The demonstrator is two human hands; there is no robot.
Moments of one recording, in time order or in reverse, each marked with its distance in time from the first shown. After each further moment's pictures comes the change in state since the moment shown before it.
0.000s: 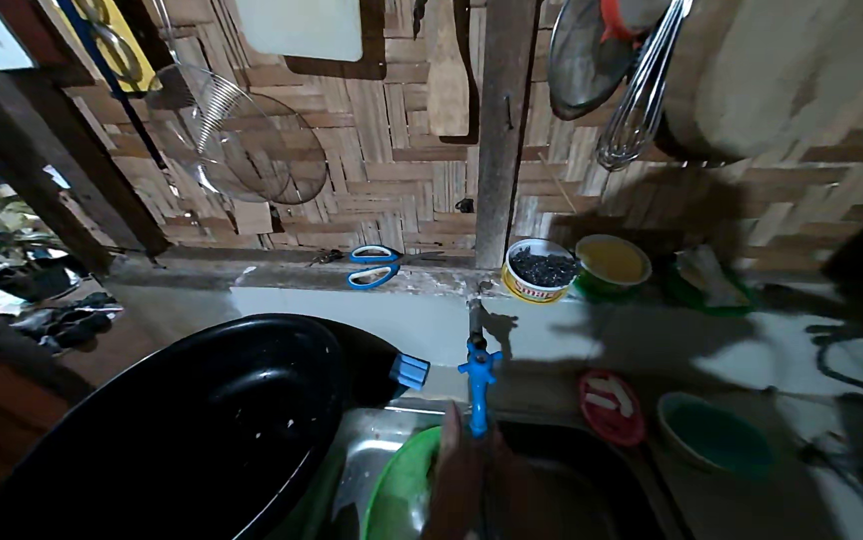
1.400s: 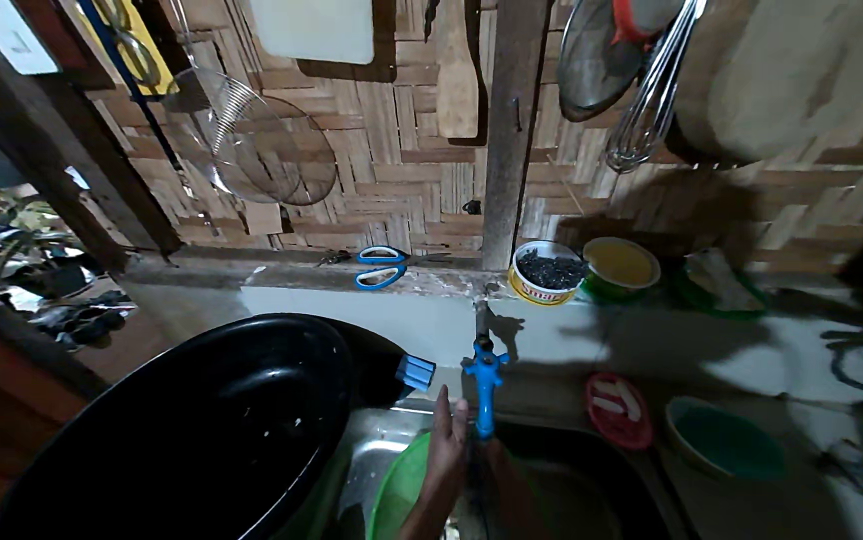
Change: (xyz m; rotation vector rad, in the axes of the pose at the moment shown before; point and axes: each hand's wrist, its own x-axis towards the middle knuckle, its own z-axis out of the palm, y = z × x) left_hand 0.034 0.007 -0.016 -0.158 0.059 -0.214; right_hand 0.020 0.038 0.001 -0.036 -0.052 -0.090
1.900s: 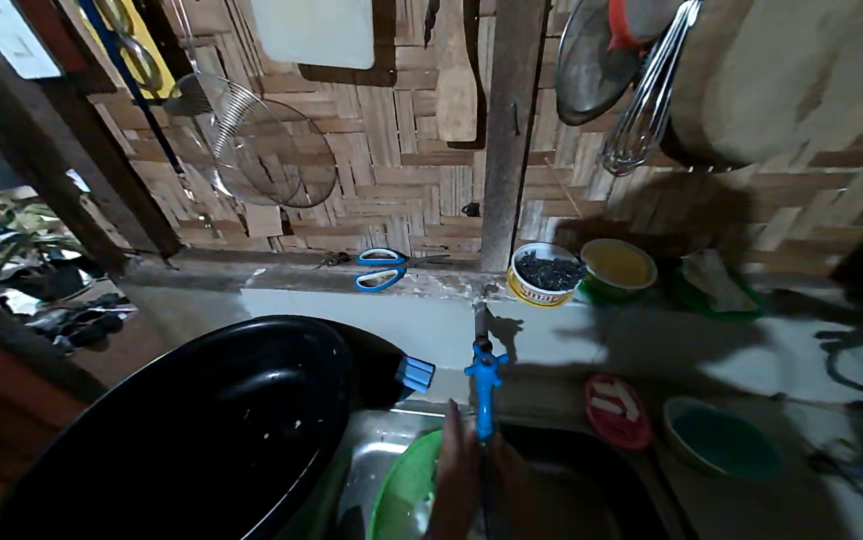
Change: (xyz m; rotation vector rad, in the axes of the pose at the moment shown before) left_hand -0.024 -0.013 0.009 0.008 -0.033 0.096; right_hand 0.026 0.035 -0.008 0.077 0.056 -0.127
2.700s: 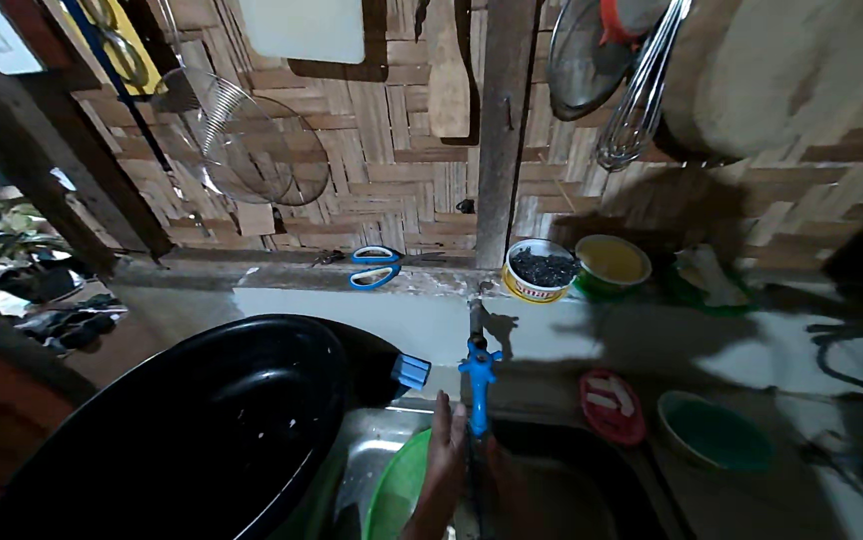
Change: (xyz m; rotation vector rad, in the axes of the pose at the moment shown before) left_hand 0.012 0.004 -0.003 -0.064 0.029 -0.042; right_hand -0.019 -0.017 0.001 -0.035 -0.034 -0.002
